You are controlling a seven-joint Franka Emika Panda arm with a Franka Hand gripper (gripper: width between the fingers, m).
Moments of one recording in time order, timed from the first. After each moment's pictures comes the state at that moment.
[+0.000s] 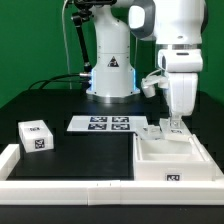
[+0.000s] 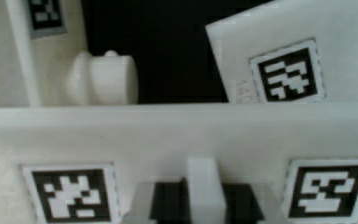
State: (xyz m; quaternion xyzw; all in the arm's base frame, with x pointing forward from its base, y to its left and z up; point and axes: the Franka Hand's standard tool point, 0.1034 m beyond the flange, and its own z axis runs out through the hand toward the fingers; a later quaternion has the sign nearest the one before) arm 0.469 0.118 0.054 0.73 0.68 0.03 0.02
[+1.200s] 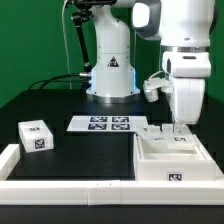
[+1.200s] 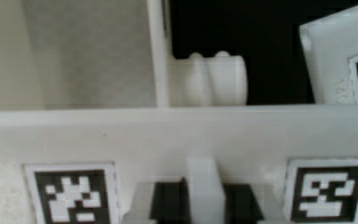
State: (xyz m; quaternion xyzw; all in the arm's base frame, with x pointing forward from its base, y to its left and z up) arm 0.510 0.115 0.055 0.73 0.68 0.01 0.02
